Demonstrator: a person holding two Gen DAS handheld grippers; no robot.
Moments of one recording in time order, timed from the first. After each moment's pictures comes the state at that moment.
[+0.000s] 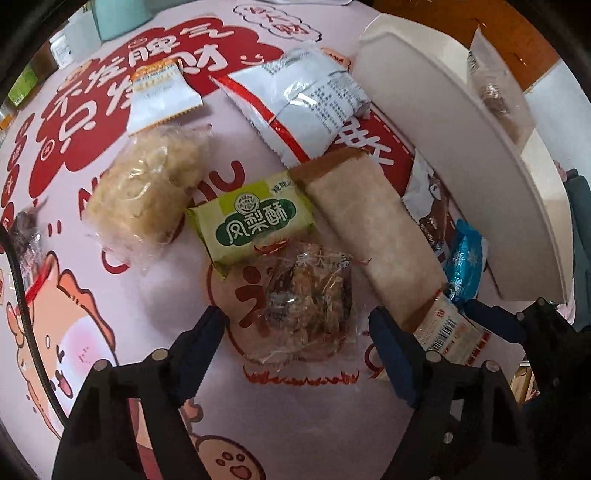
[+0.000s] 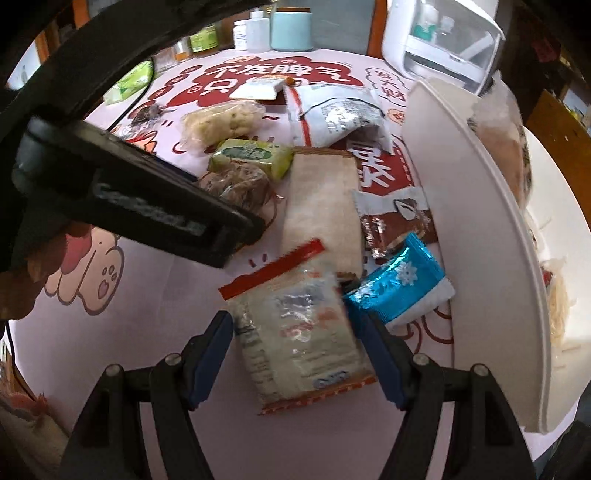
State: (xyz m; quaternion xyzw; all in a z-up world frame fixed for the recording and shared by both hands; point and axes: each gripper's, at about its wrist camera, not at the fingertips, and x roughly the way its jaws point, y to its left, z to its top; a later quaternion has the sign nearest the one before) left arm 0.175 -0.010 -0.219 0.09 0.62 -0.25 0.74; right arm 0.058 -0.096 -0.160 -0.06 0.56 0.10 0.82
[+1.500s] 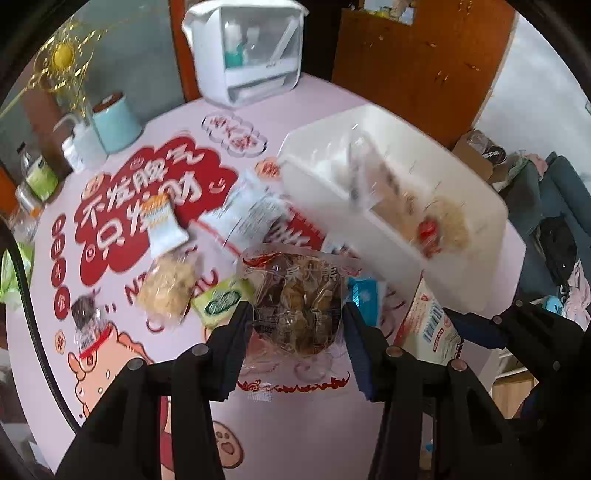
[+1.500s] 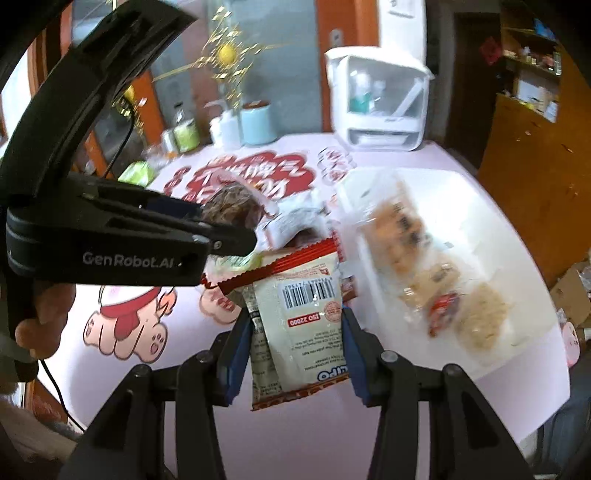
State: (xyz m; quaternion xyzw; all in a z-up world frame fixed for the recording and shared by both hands) left arm 0.120 -0.047 -0.081 0.13 0.49 -0.29 0.81; right arm 0.018 -0.172 -0.037 0.04 0.43 0.04 0.90
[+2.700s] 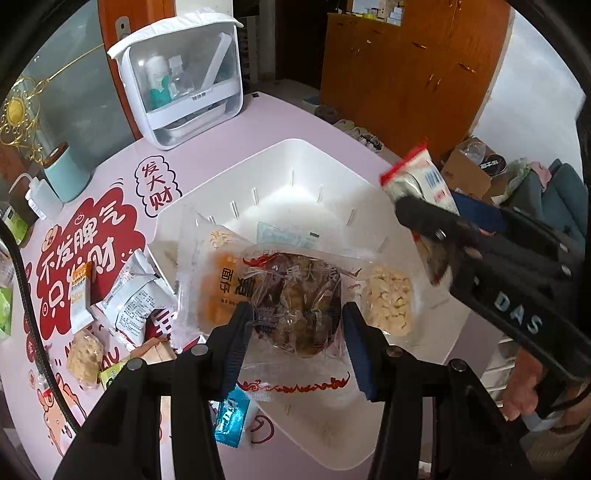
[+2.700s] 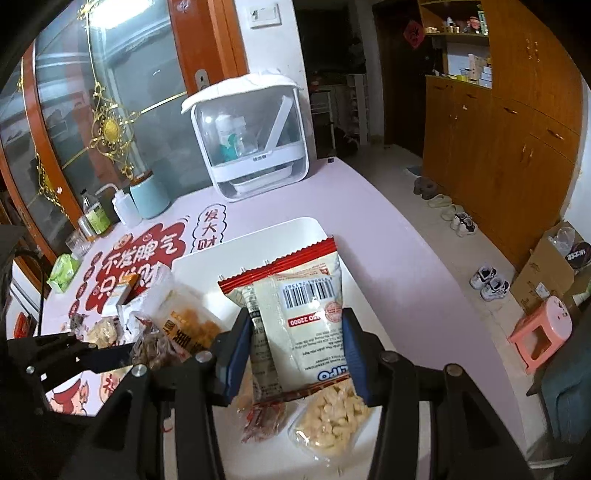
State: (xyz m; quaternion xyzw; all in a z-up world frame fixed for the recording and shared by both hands) left arm 0.129 -0.246 -0.078 0.14 0.48 -0.28 0.82; right arm 0.114 -0.375 -0.043 0.10 0.41 -0.04 0.91
